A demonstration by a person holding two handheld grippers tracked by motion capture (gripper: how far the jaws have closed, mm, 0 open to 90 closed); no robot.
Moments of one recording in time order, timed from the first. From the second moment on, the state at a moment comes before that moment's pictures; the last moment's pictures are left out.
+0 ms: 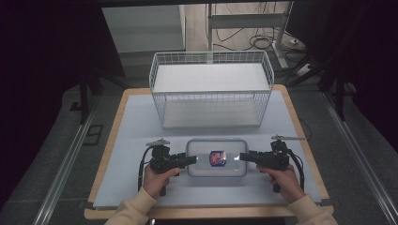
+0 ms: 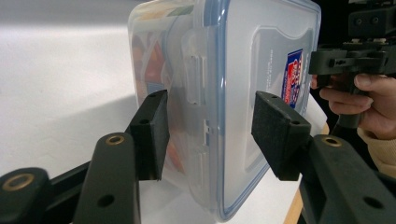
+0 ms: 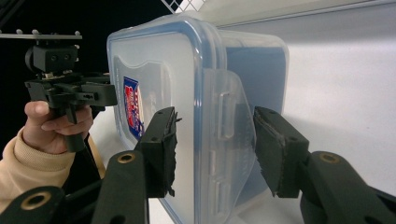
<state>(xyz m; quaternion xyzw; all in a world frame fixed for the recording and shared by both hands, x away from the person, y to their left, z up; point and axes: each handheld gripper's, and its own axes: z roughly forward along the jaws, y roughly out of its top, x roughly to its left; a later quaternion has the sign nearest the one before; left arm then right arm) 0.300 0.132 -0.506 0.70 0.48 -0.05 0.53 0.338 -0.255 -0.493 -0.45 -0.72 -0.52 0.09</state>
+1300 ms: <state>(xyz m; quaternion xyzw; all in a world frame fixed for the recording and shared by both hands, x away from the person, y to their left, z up) 0.325 0.144 -0.399 0.69 0.44 0.02 0.57 0.367 -0.242 -0.385 -0.38 -0.72 -0.58 0.02</state>
